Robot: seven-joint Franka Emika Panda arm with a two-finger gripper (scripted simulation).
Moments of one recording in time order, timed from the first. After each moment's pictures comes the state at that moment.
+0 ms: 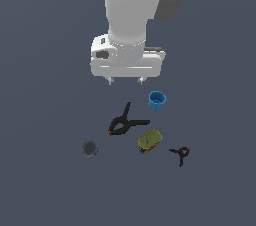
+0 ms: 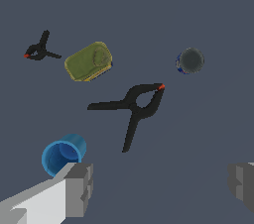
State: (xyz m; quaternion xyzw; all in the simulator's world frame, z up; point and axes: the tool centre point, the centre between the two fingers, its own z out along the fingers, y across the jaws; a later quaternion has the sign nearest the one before) arm -0.010 -0.007 0.300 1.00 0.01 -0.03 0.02
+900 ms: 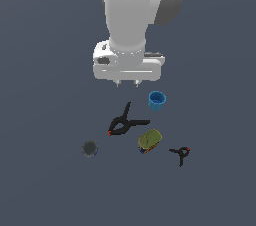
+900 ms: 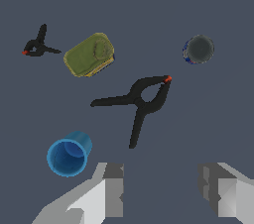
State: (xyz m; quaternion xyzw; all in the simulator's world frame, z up) arm -0.015 -0.002 0.285 1.00 -0.01 -0.05 0.00
